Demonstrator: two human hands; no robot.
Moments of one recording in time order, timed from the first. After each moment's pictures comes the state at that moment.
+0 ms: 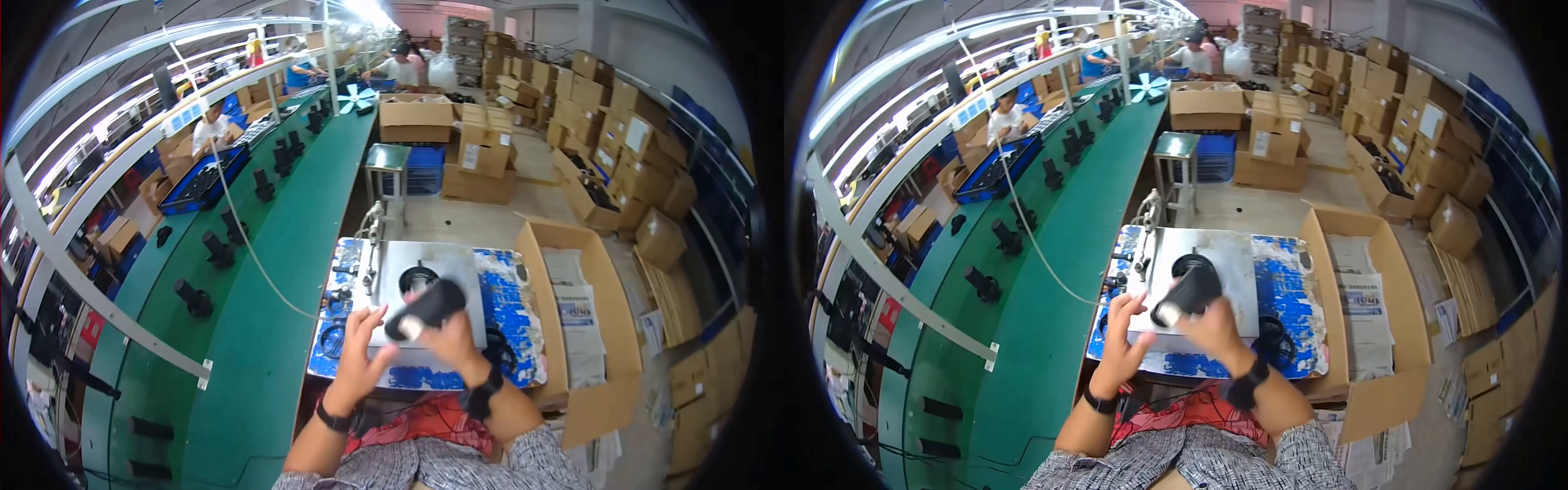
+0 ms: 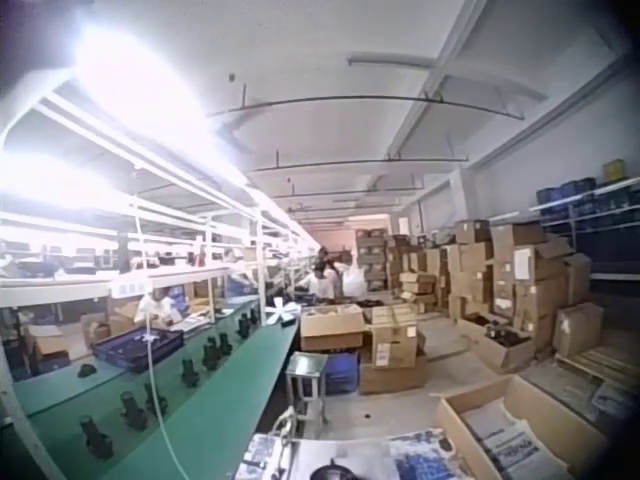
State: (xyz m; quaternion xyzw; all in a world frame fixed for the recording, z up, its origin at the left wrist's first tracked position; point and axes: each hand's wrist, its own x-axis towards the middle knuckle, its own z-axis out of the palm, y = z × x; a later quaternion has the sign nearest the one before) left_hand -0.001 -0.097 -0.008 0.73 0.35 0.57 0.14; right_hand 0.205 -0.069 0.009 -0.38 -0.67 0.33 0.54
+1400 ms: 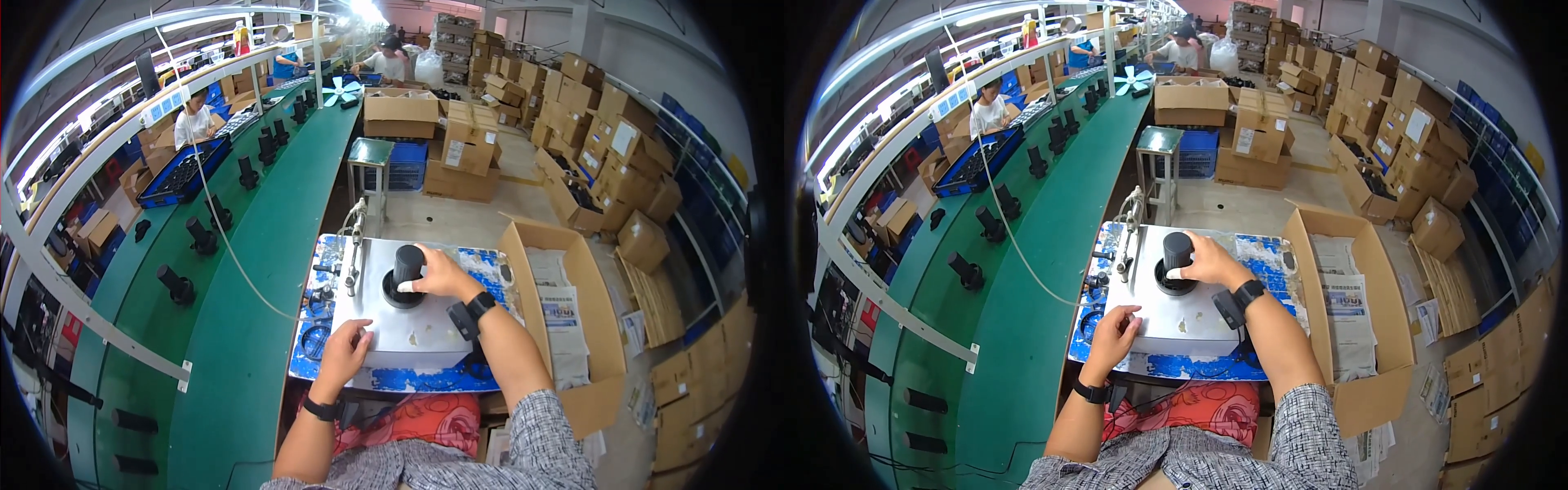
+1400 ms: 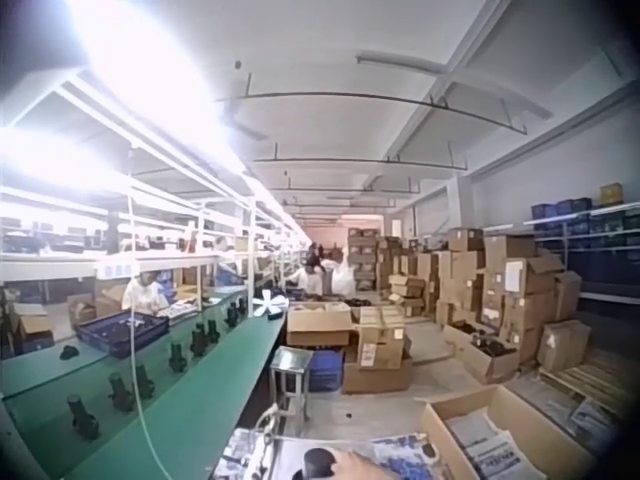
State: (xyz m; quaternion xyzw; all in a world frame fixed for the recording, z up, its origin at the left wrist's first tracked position) left_hand -0.003 -0.065 -0.063 0.69 0.48 0.47 0.27; right_hand 0.259 0.075 0.011 -0.47 -0.79 0.23 0.31
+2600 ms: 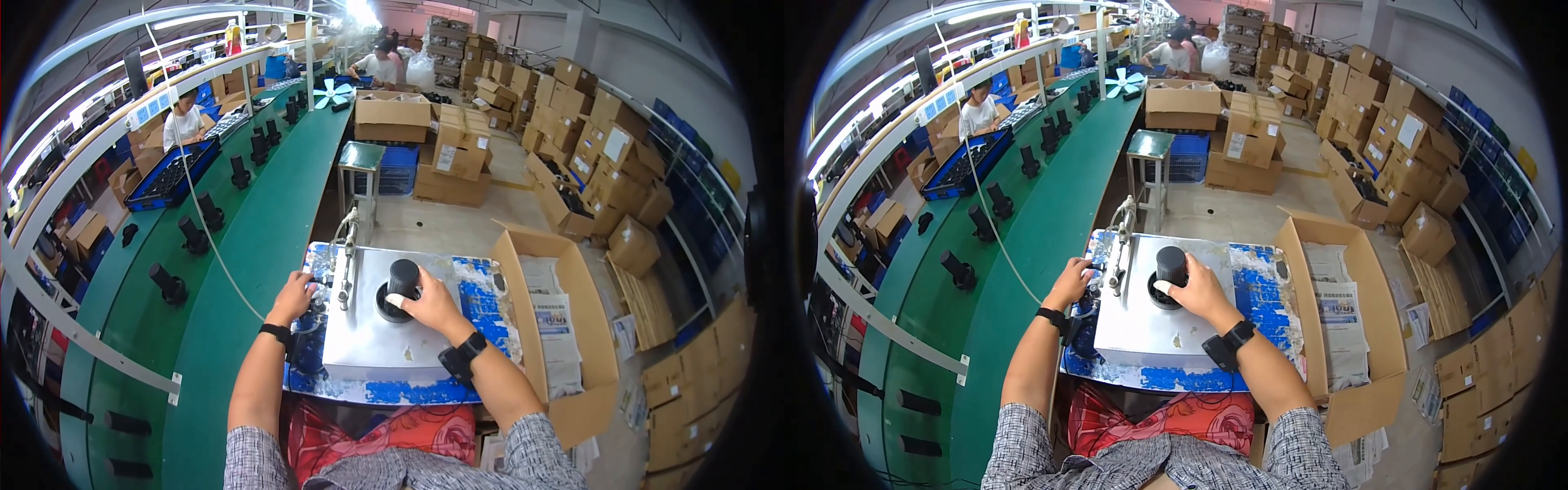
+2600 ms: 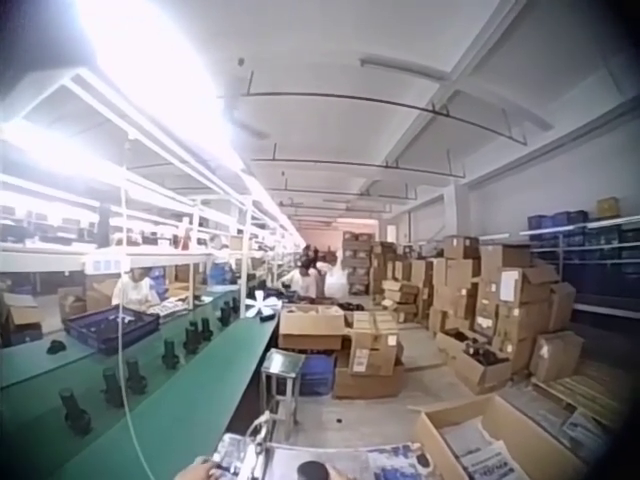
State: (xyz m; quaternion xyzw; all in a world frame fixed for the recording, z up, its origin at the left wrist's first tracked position) left_hand -0.120 0.136 -0.130 0.73 0.57 0.33 0.15; right_hand 0.236 0.050 -0.016 -0.51 -0.73 0.23 0.39
